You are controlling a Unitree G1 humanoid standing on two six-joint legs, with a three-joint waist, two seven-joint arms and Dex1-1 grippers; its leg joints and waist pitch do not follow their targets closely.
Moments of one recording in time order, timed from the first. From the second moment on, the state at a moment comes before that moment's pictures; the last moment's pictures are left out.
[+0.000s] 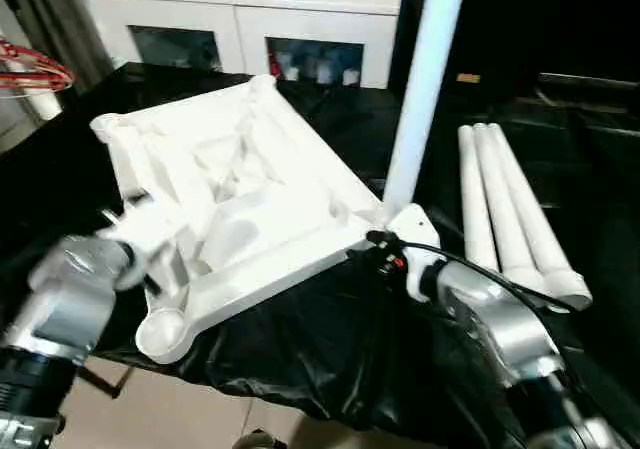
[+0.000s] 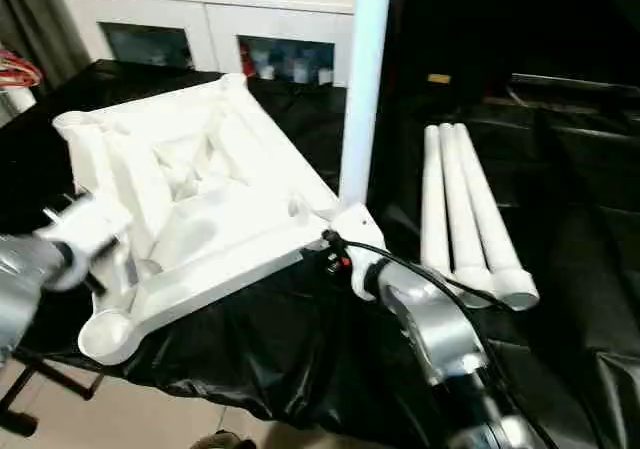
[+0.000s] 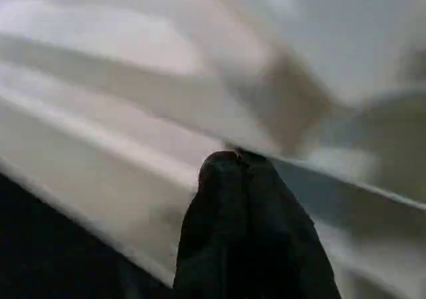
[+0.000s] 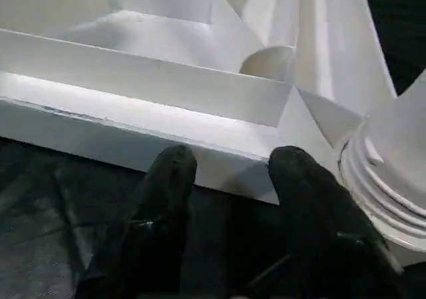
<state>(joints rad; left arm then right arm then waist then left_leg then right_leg) -0.32 0.67 -0.19 0.09 0.28 0.69 -0.74 -0.39 -0.22 0.22 0.26 0.05 0.37 0.55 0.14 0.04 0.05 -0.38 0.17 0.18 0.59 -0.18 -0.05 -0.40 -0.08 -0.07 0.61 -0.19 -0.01</state>
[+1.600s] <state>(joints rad) -0.43 0.26 -0.12 -0.06 0.00 0.62 -0.64 -0.36 -0.15 -0.05 0.02 0.06 0.52 0.25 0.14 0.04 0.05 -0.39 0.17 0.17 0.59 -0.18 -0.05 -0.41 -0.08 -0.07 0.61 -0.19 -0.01</state>
